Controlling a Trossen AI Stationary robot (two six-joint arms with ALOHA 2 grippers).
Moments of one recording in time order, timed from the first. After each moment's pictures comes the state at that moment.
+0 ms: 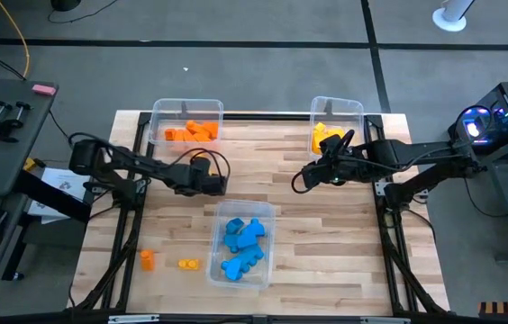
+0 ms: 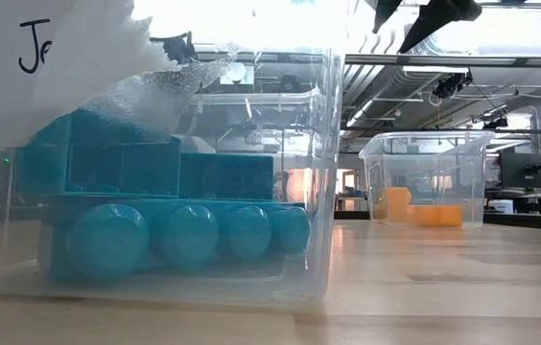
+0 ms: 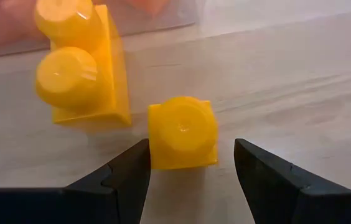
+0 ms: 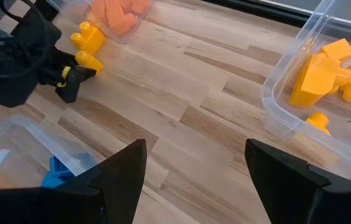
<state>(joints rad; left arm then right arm) 0.02 1.60 0.76 -0.56 -0.57 -1.29 0.15 1.33 1.43 -1.17 0.50 1.12</state>
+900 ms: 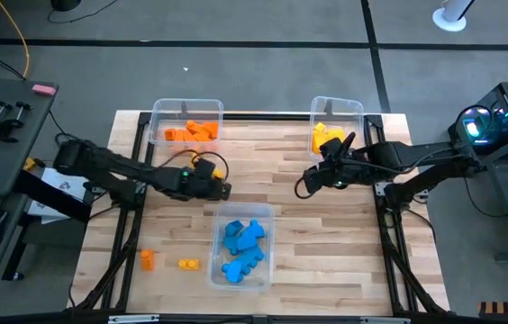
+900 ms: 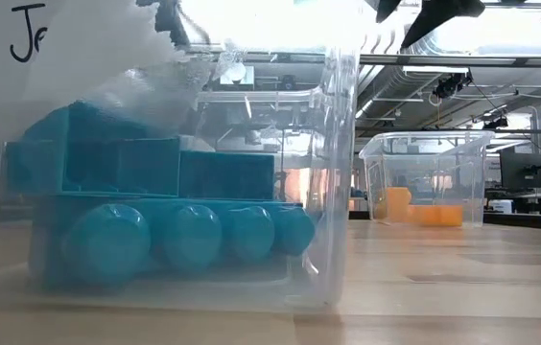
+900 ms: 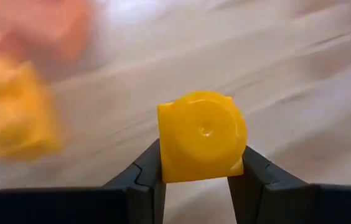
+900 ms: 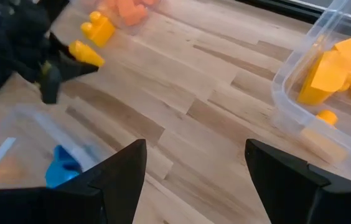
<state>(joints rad) -0.09 1.45 0.76 -0.43 -0.61 -1.12 0.18 1.32 1.43 -1.17 0.49 1.11</state>
